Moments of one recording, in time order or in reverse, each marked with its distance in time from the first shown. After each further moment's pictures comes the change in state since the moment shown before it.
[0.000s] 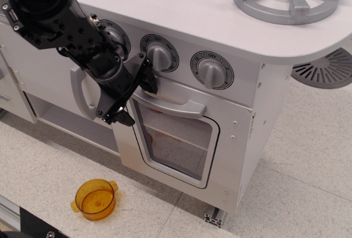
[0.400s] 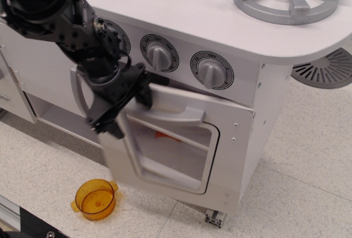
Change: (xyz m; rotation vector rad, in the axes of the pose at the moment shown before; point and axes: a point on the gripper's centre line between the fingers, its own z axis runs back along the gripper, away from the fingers) arm -0.003 0.028 0.017 0.137 -0.010 -0.042
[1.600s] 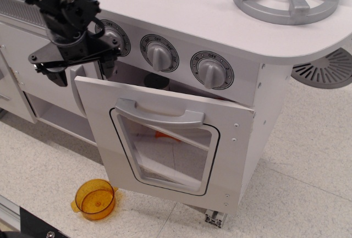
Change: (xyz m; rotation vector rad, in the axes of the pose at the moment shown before) arm 0.061 -0.012 0.056 0.031 -0.332 -0.653
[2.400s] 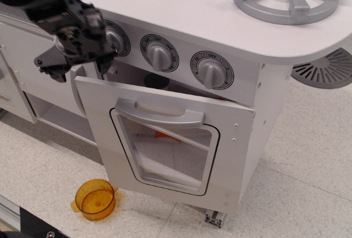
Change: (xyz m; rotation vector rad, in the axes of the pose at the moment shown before) arm 0.008 -0.008 -0.033 0.056 -0.112 0.014
